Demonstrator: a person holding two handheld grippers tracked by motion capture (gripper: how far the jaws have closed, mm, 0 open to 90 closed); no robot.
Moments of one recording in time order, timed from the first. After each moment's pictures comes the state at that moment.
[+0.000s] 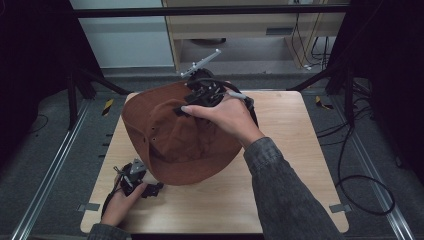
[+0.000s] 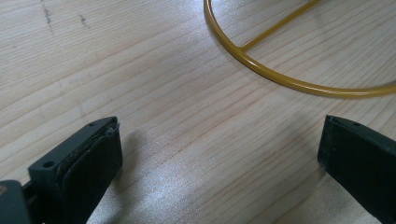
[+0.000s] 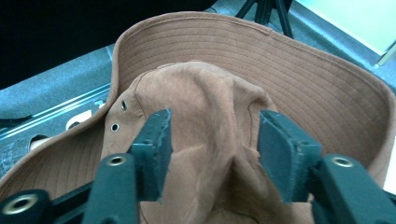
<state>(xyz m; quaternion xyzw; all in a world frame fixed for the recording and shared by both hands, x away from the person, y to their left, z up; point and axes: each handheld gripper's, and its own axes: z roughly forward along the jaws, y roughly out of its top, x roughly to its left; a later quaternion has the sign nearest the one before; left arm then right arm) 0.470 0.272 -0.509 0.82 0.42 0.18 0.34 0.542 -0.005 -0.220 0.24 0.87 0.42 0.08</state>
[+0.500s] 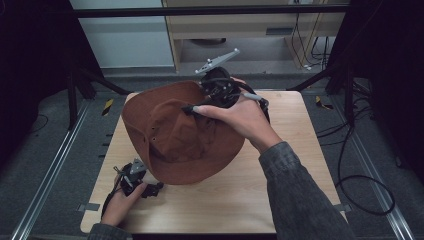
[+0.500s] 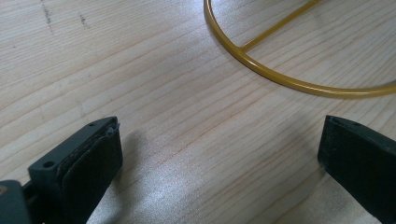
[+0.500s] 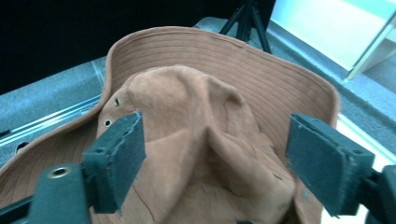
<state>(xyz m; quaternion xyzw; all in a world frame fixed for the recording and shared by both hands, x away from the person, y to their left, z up) 0.470 0.272 -0.509 0.82 0.42 0.18 0.34 0.529 -0.037 -0.211 0.25 0.85 0.45 0.12</state>
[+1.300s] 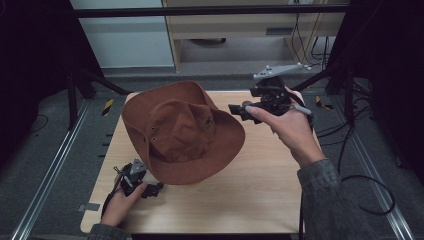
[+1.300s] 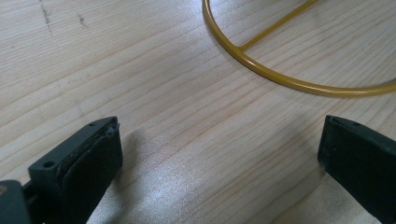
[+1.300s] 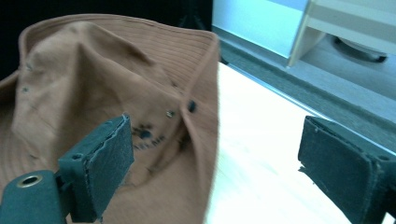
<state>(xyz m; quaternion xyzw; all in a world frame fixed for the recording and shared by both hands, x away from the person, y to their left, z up) 0.469 0.272 -0.509 0.82 0.42 0.18 0.34 0.522 -0.141 -0.238 0.35 0.80 0.46 0.18</state>
